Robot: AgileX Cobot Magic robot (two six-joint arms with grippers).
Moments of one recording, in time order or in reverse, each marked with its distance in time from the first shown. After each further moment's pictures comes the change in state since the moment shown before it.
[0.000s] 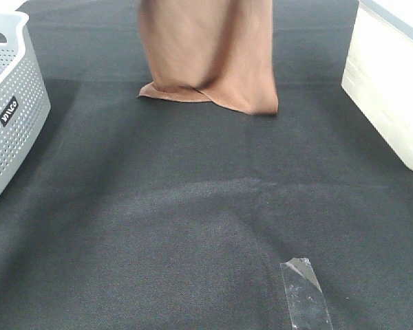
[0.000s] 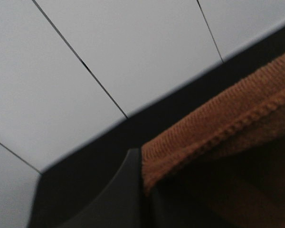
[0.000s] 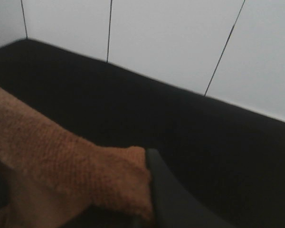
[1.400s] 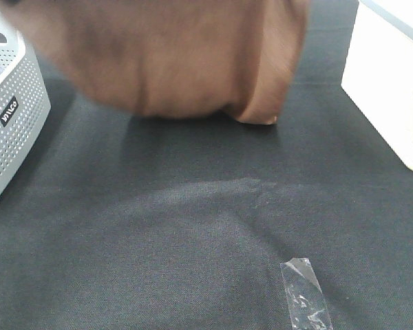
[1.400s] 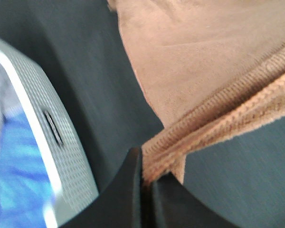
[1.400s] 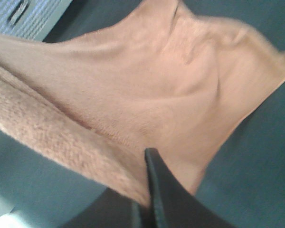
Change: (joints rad) left arm -0.028 -0.886 1.039 -0.258 0.616 -0.105; right arm 0.019 -0.457 0.471 0.317 0.741 -0.037
